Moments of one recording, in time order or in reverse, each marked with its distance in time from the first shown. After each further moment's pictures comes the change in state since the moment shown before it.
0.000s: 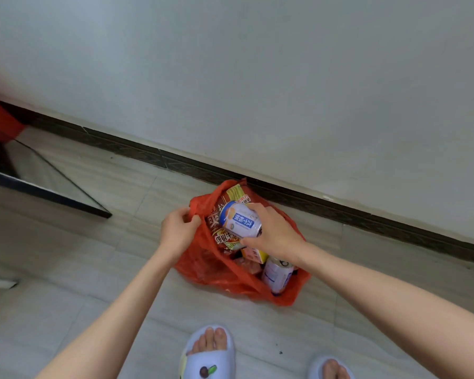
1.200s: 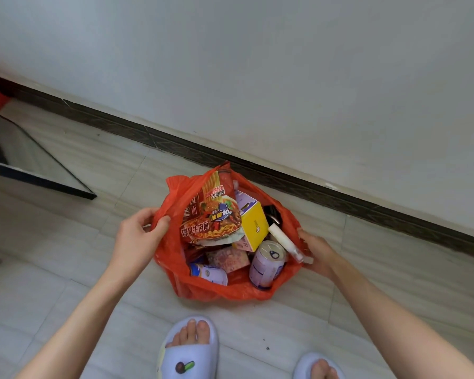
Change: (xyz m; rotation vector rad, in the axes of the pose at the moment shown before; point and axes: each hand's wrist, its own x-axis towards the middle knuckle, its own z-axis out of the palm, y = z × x) left_hand -0.038 -0.009 -0.011 -0.041 0.095 0.074; right_hand 0.001 0.157 0.023 0.993 0.065 0.860
